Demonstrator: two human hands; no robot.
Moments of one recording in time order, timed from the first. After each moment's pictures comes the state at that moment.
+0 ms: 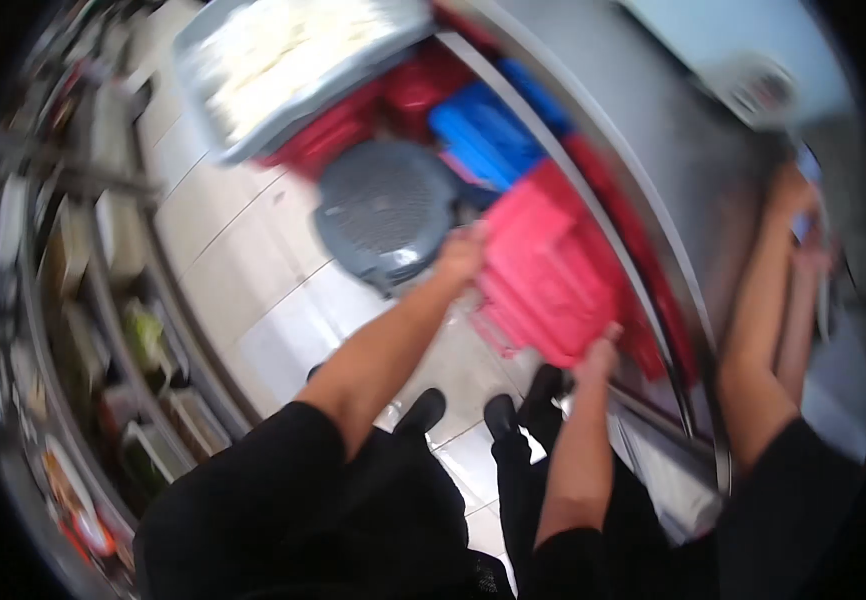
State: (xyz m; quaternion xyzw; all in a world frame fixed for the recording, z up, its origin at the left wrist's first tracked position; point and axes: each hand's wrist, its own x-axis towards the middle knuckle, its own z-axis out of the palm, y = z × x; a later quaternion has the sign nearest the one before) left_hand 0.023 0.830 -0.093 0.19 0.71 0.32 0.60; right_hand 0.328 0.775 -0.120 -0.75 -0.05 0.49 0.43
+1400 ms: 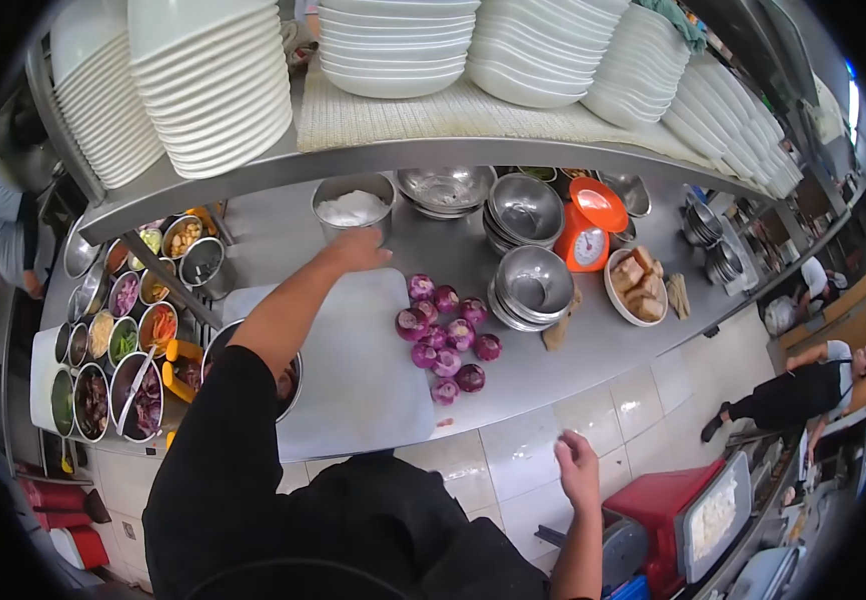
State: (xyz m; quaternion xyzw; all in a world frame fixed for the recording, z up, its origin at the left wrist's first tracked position) left_hand -0.120 -0.411 0.274 -0.22 0.96 0.18 0.07; right_hand -0.107 0.166 0.252 0.11 -0.86 0.48 -0.16
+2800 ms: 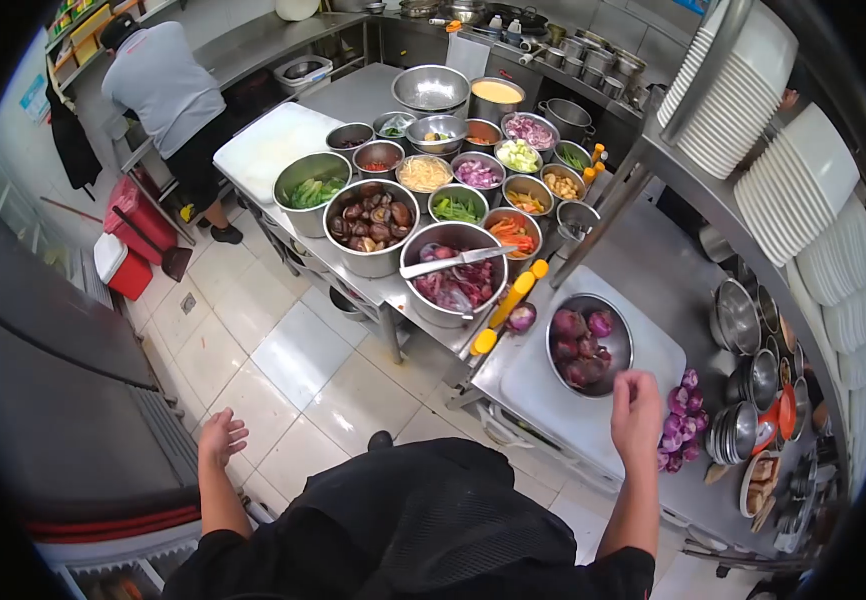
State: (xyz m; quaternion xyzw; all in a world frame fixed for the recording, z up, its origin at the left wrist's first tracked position) left_hand 0.782 -0.096 0.175 -0.79 0.09 0.48 -0.37; right_hand 0.128 -0.189 0.358 0.60 -0.73 0.33 -0.08
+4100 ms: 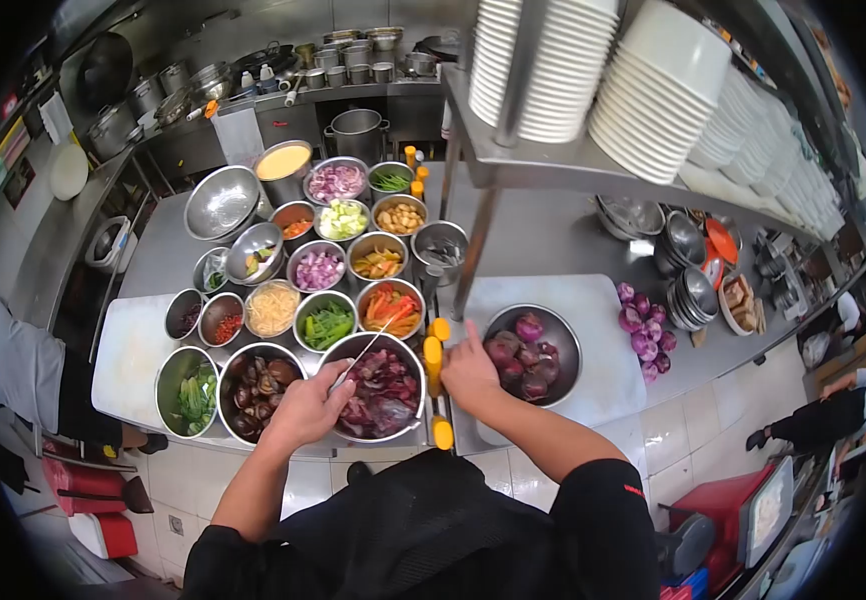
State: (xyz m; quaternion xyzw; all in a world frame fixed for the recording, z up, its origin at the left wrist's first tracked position) left_hand 0.495 -0.480 0.351 -0.35 0.86 0.36 -0.10; right_hand 0.236 -0.368 0.266 0.70 -0.68 -0.20 0.09
